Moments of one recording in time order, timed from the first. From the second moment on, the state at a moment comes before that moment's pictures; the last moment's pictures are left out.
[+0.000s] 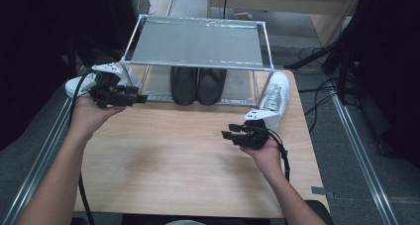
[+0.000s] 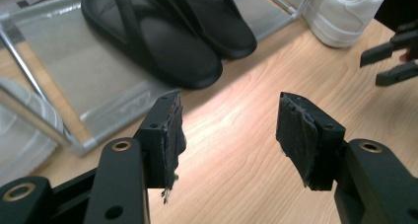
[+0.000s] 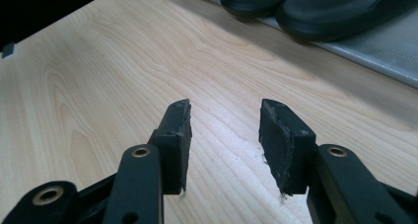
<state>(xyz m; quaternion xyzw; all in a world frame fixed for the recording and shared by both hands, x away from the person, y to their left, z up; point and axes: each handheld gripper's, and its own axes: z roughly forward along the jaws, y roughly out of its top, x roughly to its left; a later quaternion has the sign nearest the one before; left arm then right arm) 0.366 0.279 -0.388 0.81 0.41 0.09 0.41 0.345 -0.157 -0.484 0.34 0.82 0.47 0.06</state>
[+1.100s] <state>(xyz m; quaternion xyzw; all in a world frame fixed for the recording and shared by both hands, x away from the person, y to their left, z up) 0.362 0.344 -0.455 0.76 0.50 0.12 0.39 0.354 -0.144 -0.488 0.32 0.83 0.46 0.06</state>
